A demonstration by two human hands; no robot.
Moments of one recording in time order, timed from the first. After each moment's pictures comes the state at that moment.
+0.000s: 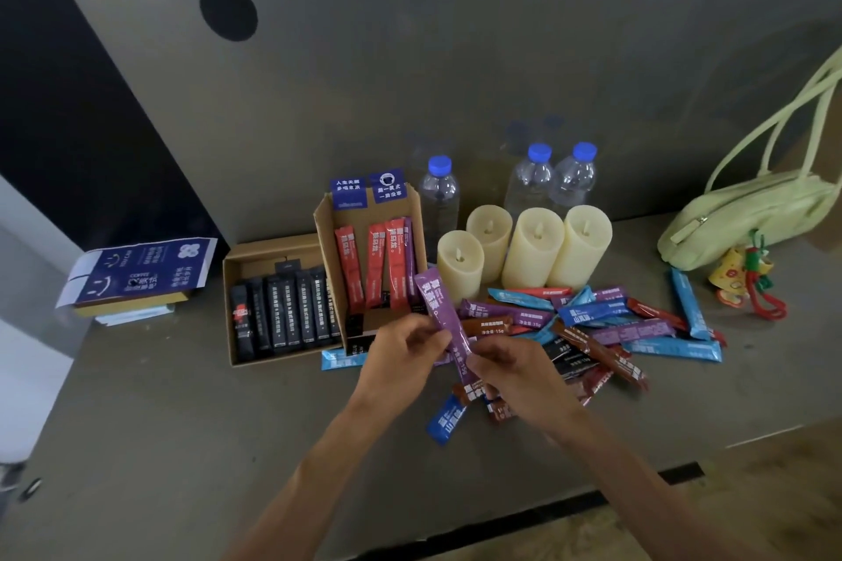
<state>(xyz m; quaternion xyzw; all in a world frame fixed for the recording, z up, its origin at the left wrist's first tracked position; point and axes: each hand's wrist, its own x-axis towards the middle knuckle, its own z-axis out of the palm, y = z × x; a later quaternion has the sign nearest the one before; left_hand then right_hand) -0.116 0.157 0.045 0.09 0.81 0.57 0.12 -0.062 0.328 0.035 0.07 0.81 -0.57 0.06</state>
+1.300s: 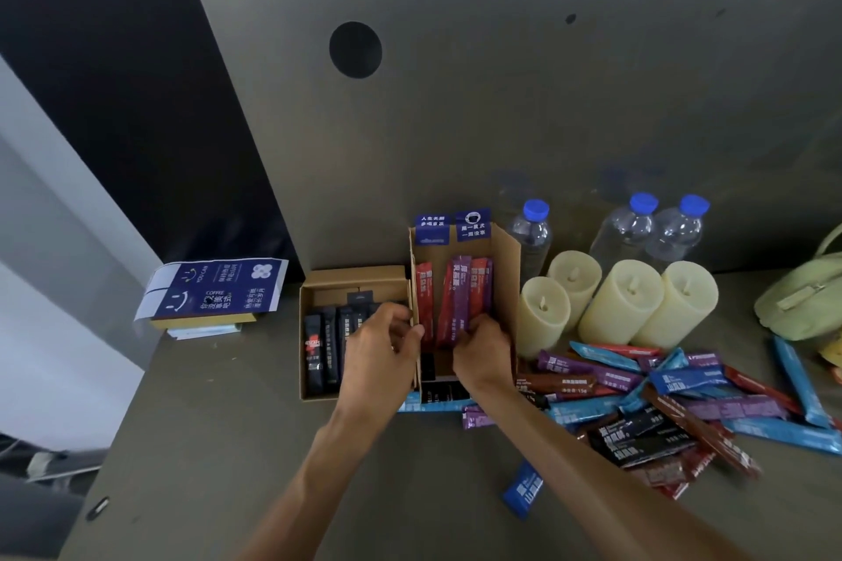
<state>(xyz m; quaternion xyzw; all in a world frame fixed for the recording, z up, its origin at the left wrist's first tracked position) -0.180 0.062 0.065 0.03 0.88 0.47 -0.04 -0.205 0.208 -0.006 0.19 0.86 -0.47 -0.04</state>
